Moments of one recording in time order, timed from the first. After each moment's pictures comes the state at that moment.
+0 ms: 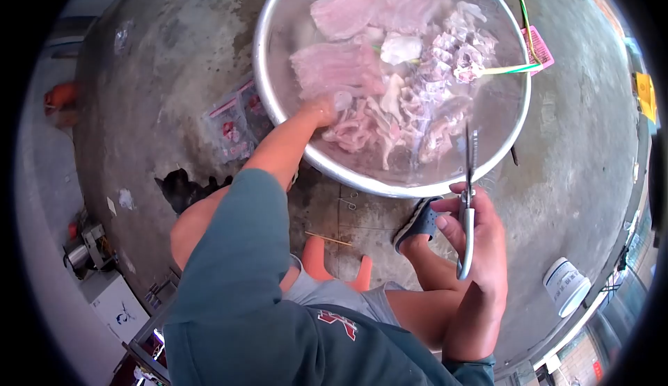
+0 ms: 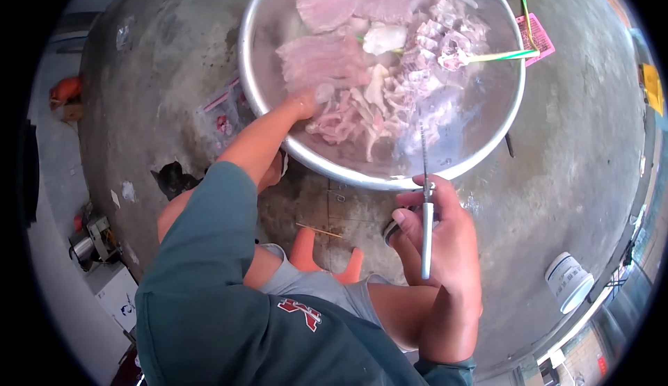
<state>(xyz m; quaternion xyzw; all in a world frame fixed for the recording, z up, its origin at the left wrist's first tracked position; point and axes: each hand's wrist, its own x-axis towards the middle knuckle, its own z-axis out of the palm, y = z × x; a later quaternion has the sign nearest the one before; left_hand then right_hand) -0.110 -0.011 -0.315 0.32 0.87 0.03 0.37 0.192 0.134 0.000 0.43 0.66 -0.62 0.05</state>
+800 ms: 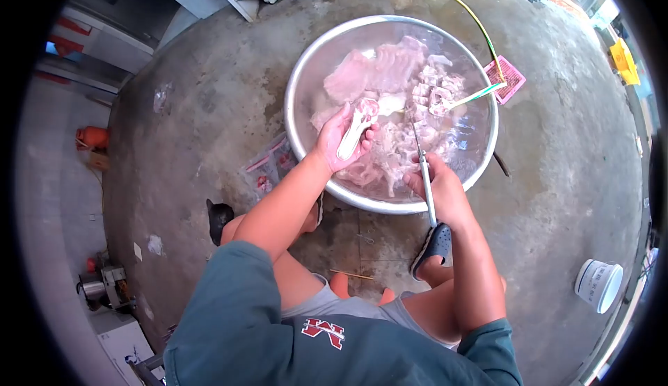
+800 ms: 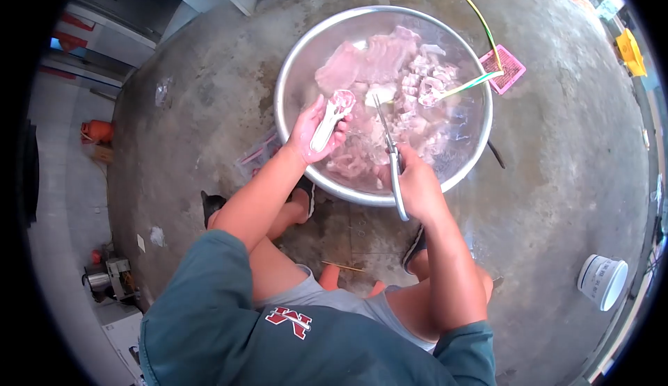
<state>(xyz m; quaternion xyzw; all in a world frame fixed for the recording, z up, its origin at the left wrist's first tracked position) -0.048 0.017 -0.063 -0.02 0.26 0.71 0.65 0.189 0.128 -0.017 0.34 0.75 -0.57 -0.04</state>
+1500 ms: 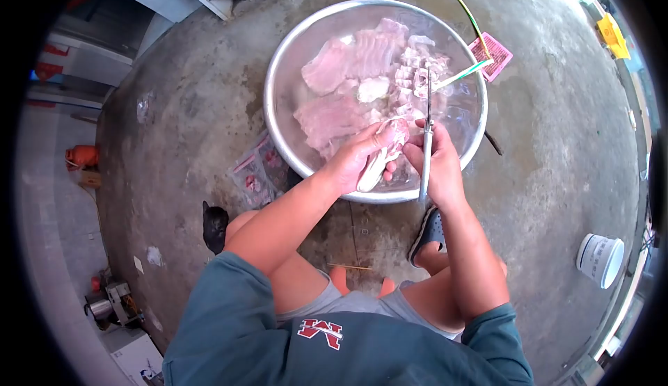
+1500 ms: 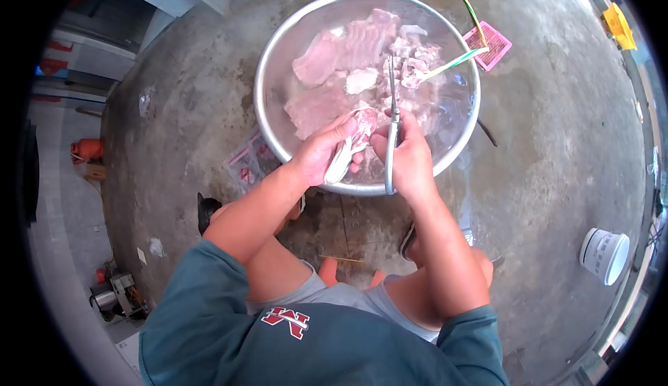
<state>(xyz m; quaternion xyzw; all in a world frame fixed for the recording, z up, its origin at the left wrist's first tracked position) 0.028 0.031 -0.028 0.12 0.39 0.62 0.67 0.176 0.134 -0.024 0.38 0.62 -0.66 -0.20</state>
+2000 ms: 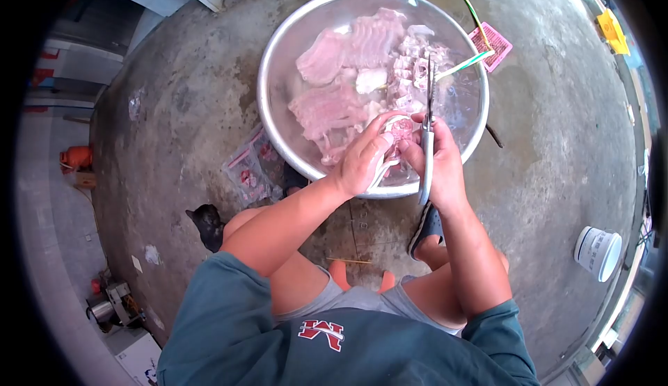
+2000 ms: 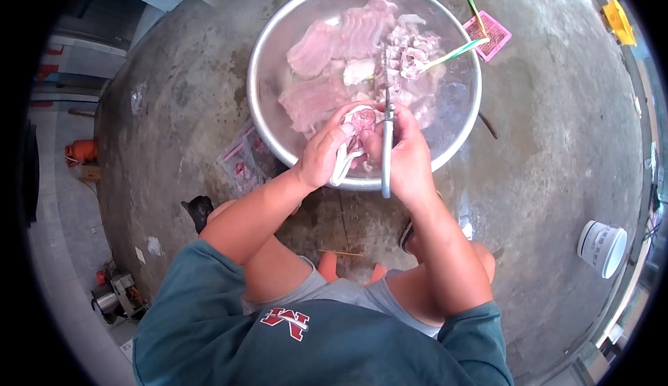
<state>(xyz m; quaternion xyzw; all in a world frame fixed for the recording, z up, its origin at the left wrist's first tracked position) 0.035 0.027 -0.037 0.31 0.47 0.63 0.53 0.168 0.125 -0.012 0.35 0.62 -0.67 -0.21</state>
